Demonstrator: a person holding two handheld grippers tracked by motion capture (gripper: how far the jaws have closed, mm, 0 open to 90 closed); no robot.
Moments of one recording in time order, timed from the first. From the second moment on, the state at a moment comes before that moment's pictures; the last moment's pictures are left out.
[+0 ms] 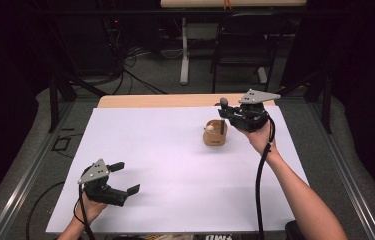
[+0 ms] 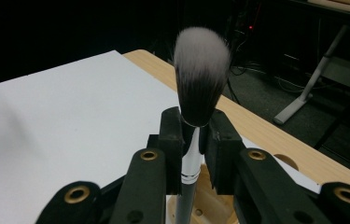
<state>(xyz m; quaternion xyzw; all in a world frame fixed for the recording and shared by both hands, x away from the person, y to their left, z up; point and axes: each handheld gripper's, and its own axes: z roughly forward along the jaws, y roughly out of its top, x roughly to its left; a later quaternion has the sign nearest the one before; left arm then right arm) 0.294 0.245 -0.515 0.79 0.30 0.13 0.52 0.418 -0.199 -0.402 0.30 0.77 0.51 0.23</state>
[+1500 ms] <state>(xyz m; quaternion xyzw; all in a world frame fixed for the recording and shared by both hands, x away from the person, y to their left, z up) 0.295 0.246 -0.516 0.79 0.30 0.12 0.52 0.469 -0.194 -0.443 0.36 0.76 0.49 0.23</state>
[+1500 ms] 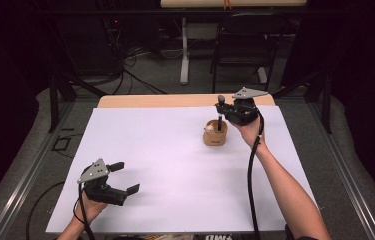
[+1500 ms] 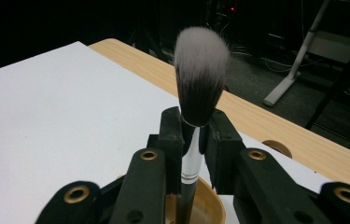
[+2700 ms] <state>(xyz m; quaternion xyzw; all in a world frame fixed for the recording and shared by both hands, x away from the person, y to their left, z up) 0.295 0.246 -0.515 0.79 0.30 0.13 0.52 0.388 -0.204 -0.438 0.28 0.80 0.50 0.20</state>
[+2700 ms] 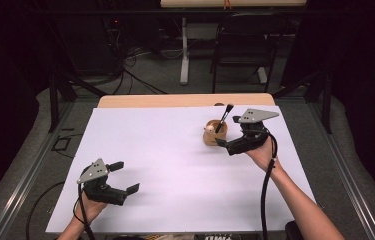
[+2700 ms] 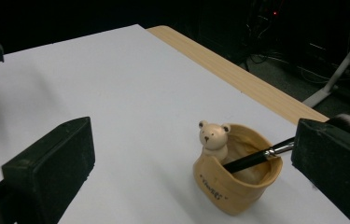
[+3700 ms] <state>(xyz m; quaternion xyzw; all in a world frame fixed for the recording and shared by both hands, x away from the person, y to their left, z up) 0.292 0.246 -0.514 0.79 0.30 0.13 0.52 0.316 -0.233 -0.472 0.27 0.79 0.51 0.18</state>
